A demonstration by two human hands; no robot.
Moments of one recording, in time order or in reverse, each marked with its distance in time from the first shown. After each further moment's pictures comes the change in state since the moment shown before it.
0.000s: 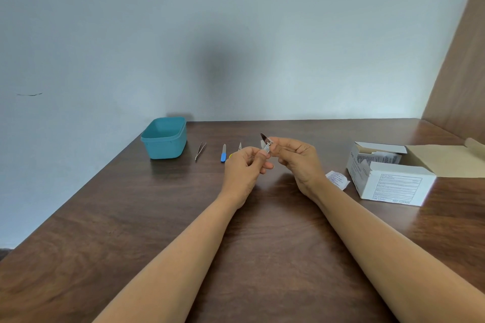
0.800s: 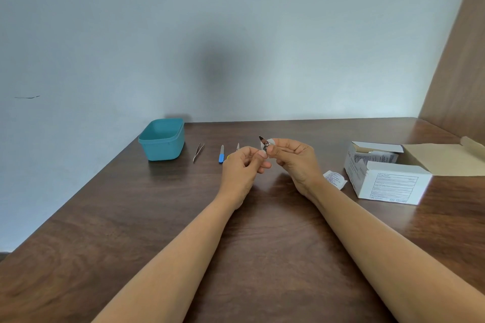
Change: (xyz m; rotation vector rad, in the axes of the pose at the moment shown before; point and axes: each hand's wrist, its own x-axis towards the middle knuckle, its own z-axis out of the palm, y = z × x) left_hand 0.000 -0.003 -0.001 -0.012 -0.018 0.011; right_hand 0.000 -0.002 0.002 0.076 0.019 0.039
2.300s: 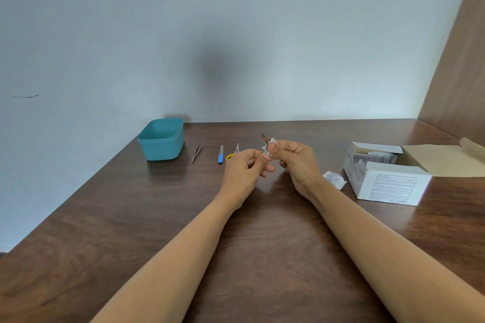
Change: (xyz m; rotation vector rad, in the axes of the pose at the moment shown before) left_hand -0.001 0.002 0.002 0.087 -0.077 0.013; right_hand 0.002 0.003 -0.003 -0.068 0.011 -0.025
